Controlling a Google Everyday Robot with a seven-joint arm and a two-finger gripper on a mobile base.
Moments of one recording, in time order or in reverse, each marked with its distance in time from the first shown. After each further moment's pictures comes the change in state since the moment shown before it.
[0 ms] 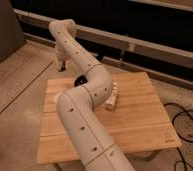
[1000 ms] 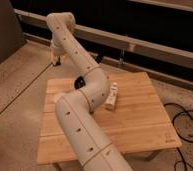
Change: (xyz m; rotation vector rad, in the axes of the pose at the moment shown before) arm 0.003 -0.003 -0.005 -0.054 -0.009 0.035
